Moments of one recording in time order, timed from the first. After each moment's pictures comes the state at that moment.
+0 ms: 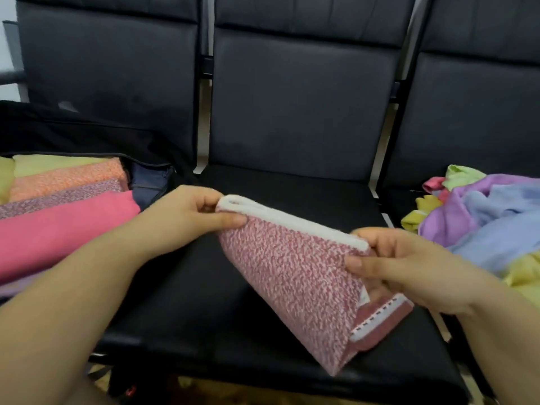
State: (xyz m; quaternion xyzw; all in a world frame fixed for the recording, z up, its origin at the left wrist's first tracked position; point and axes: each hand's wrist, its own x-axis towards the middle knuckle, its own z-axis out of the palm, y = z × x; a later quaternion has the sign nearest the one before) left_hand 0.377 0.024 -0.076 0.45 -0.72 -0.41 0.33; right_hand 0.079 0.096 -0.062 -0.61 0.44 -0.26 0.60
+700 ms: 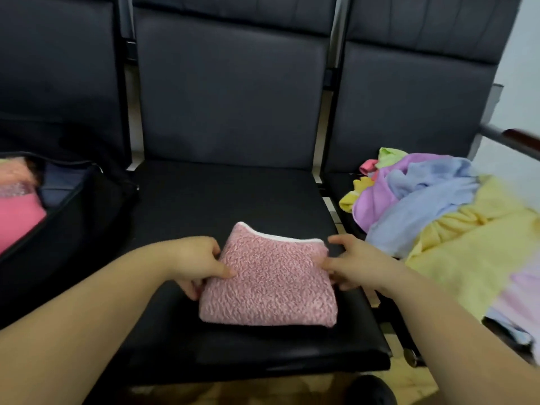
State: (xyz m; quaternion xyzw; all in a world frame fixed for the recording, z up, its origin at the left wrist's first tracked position) left_hand 0.271 0.019 -0.122 0.58 -0.69 -0.44 -0.03; right_hand 0.019 0.094 -0.118 -0.50 0.76 -0.18 0.37
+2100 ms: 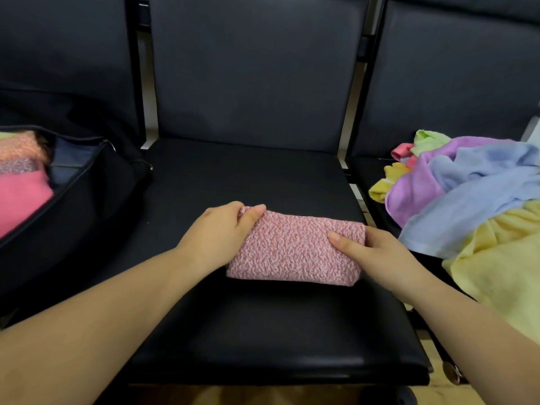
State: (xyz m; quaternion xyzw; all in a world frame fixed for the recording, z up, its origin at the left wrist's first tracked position) left_hand 0.261 0.006 -0.147 0.56 -0.76 -0.25 0.21; right_hand 0.024 0.077 -0.147 -0.53 0.68 -0.34 0.37
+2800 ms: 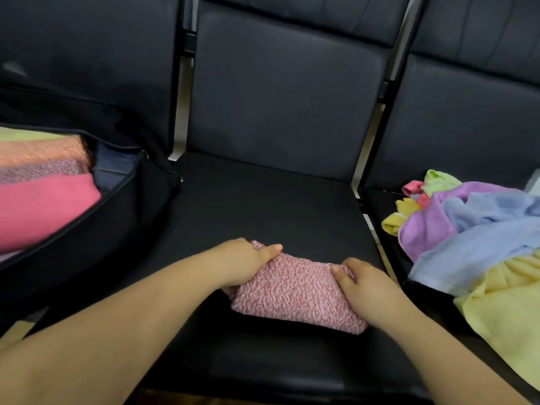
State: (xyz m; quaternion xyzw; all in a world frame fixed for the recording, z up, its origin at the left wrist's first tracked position) left_hand 0.278 0.013 -0.136 0.63 -0.66 -0.41 0.04; right_hand 0.063 0.070 -0.149 -0.62 0.77 -0.09 0.15
